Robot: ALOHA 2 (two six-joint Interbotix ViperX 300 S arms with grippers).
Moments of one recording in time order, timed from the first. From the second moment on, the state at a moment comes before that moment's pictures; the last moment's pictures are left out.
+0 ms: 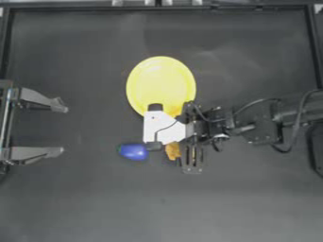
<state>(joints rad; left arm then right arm) 0.02 -0.96 1.15 -0.02 -0.19 0.01 -0.03 0.19 0.38 -0.04 0.66 0.07</state>
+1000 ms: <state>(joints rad) 0.02 -0.96 1.15 -0.02 -0.18 0.01 -0.03 0.24 0.37 -0.05 0.63 0.06</state>
